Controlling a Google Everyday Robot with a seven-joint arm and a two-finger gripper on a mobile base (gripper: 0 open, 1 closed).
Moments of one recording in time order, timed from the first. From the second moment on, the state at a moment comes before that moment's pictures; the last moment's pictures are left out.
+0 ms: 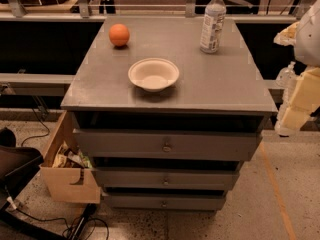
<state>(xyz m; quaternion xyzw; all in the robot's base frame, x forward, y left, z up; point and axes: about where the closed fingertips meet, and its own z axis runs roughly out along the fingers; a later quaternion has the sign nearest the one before) 0.438 -0.214 0.986 -0.60 0.78 -0.05 0.17</state>
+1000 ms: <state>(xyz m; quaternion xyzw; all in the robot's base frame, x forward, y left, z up) 0.506 -0.180 0.993 -0.58 0.76 0.00 0.28</state>
